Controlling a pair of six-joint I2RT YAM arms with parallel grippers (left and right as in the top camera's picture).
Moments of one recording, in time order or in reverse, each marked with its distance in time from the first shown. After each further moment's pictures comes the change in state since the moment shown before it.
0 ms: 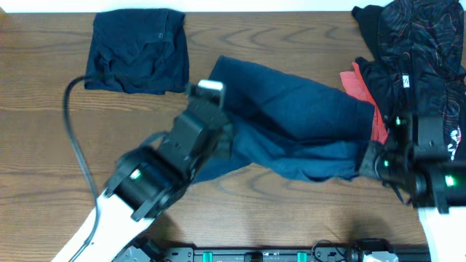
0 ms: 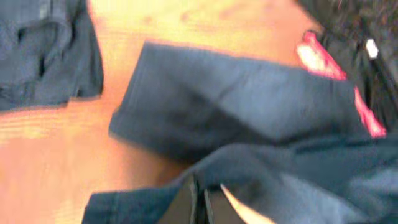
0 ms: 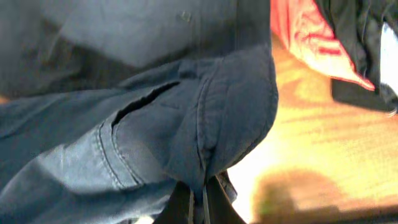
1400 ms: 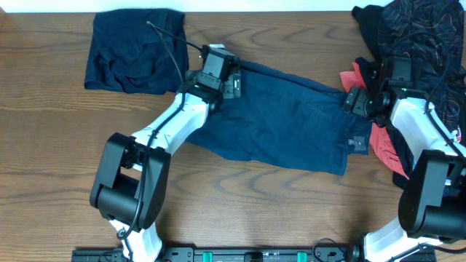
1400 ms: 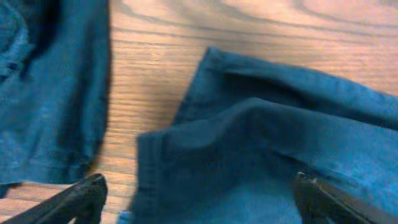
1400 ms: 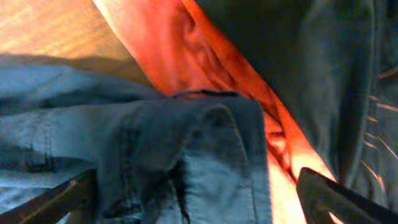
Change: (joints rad) left arm 0.311 0.753 0.000 0.618 -0.005 0.117; right arm -0.172 0.764 0.007 0.715 0.051 -0.141
